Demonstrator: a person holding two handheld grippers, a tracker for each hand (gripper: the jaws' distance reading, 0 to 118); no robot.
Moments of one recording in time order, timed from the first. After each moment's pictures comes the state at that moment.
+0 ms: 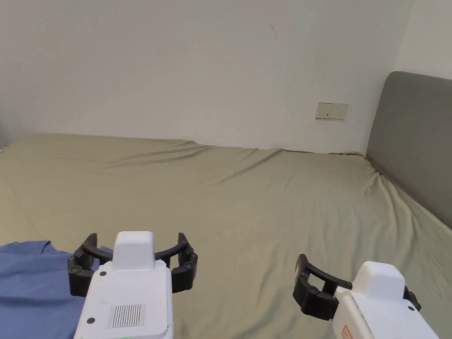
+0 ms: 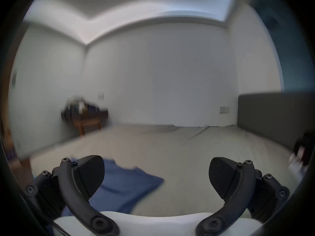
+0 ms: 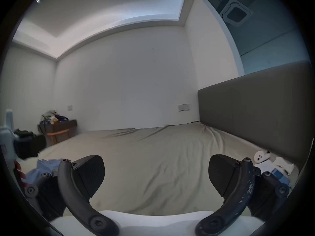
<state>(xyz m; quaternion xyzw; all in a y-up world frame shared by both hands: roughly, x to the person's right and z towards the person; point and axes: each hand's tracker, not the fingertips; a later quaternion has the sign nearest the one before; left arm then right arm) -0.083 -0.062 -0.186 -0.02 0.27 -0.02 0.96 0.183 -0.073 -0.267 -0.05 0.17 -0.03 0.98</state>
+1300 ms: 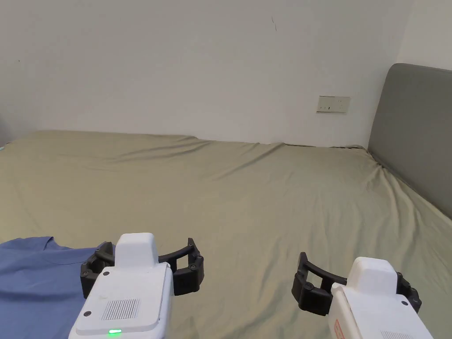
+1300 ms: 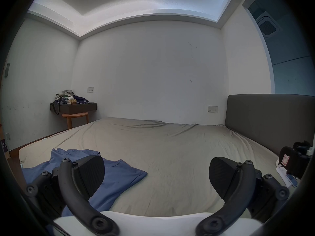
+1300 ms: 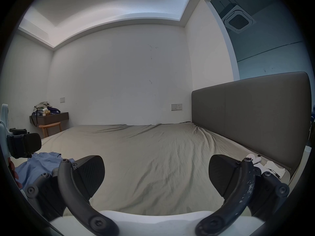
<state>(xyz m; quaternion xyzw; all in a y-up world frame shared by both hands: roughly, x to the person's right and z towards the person) -0.090 -0.074 -0.190 -0.06 0.22 0.03 0.97 0.170 -0.083 -0.267 -0.06 0.14 0.00 0.99</state>
